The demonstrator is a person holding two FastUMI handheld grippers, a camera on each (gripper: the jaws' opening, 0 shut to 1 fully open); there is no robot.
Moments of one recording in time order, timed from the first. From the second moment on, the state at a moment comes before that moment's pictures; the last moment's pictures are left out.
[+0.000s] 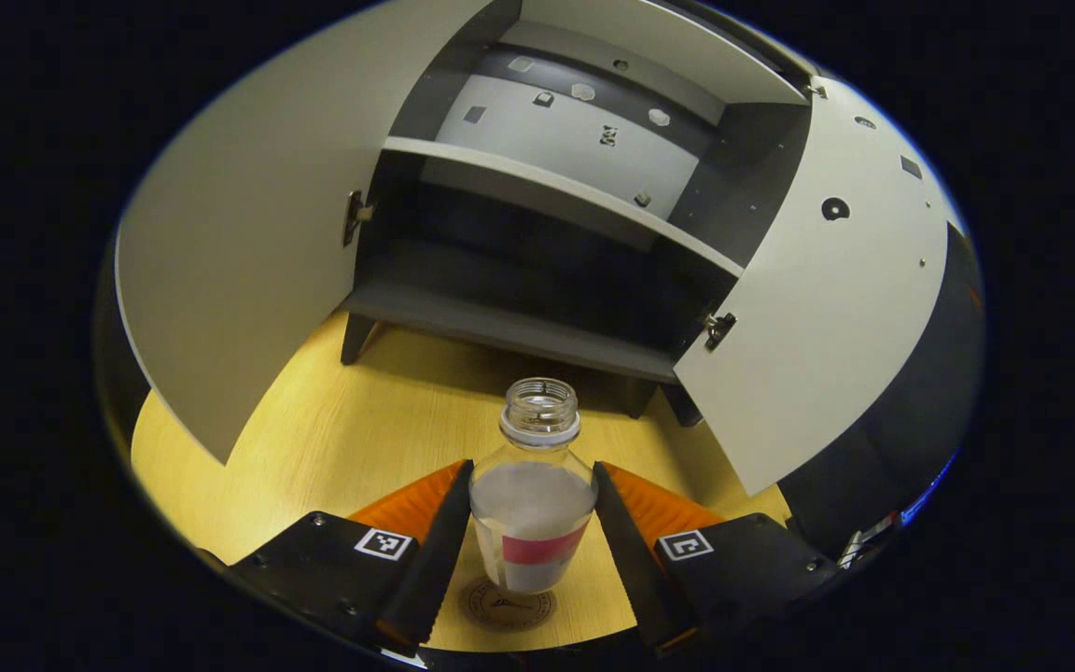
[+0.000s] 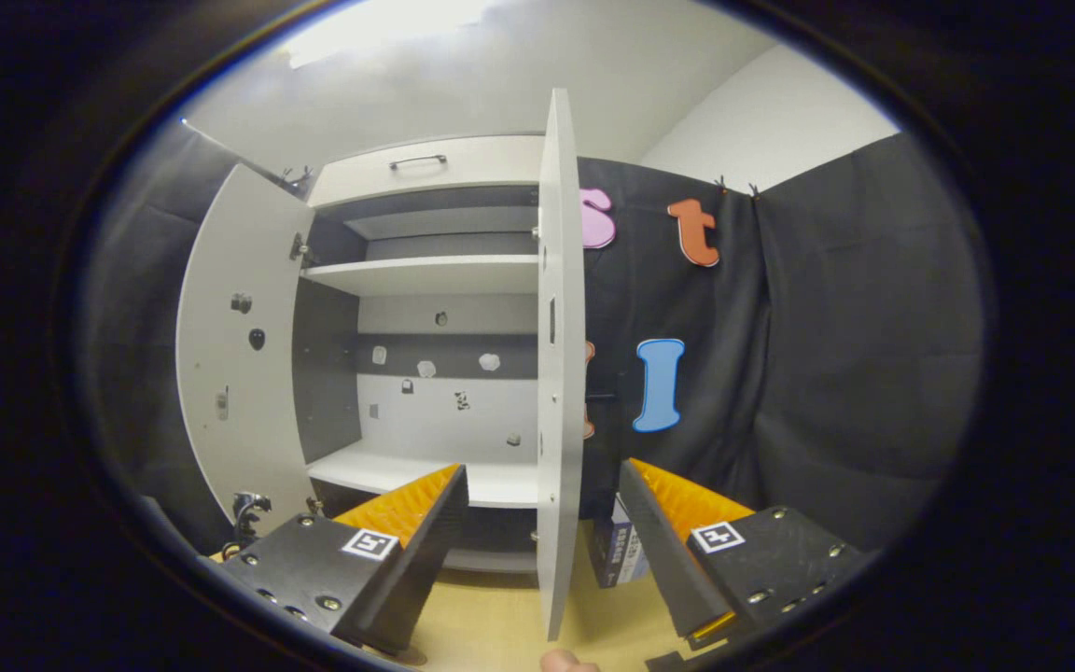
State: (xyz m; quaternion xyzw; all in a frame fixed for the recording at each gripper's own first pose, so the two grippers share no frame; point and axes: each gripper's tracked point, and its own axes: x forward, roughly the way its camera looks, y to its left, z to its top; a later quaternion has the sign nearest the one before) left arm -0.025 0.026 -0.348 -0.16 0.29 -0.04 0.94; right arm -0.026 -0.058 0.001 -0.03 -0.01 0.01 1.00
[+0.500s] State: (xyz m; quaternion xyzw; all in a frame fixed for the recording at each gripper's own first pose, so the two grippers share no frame) left arm -0.052 0.006 -0.383 -0.11 0.31 -0.06 0.94; right arm -0.022 -0.070 -0.006 -0.04 0.00 0.00 1.00
